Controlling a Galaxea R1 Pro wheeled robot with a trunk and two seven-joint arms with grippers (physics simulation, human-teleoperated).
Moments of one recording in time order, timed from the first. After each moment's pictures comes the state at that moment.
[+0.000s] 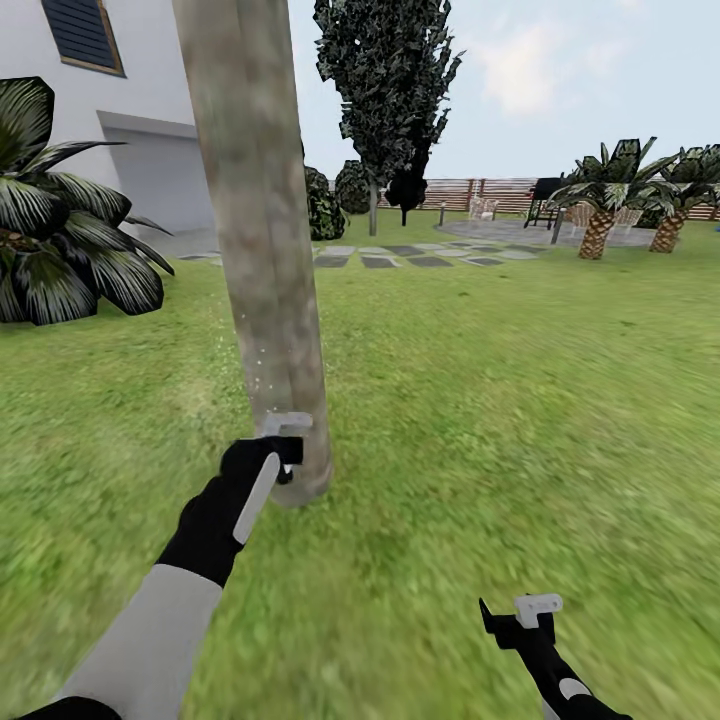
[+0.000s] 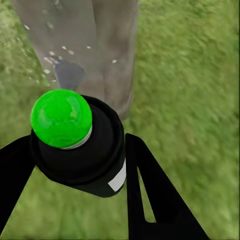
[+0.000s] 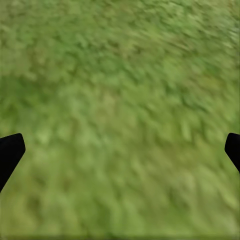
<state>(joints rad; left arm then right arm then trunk) -0.76 -0.11 -0.18 -1.15 0.21 0.83 0.32 -0.52 -0.09 -0.30 -0.15 0.32 -0.53 0.08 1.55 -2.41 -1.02</state>
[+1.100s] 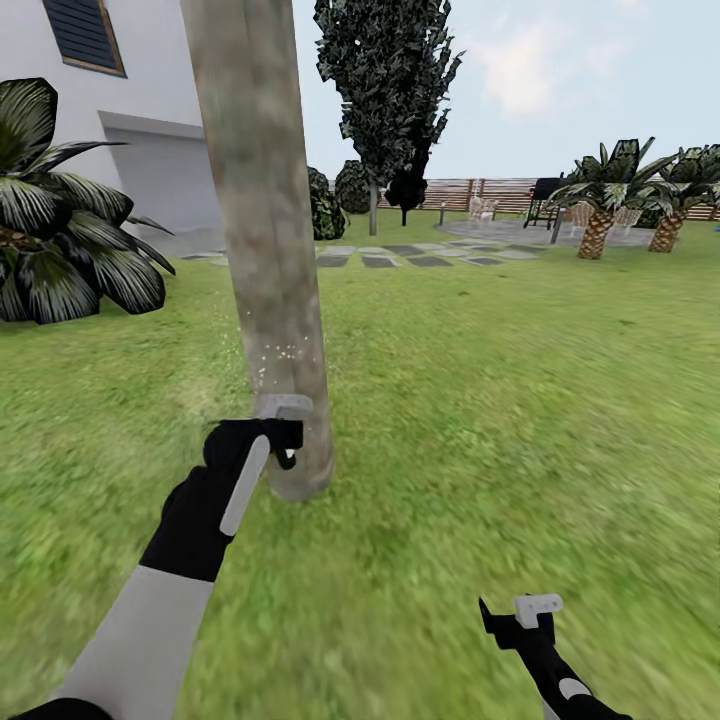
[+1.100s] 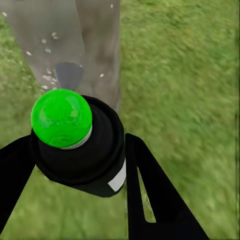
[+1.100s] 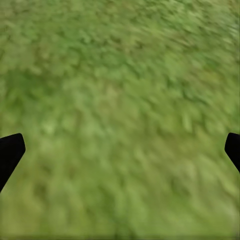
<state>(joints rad) -0.77 -0.10 -0.18 -1.35 0.20 1.00 0.26 -0.52 -0.09 -0.30 -0.15 0.32 -0.53 0.08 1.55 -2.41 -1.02</state>
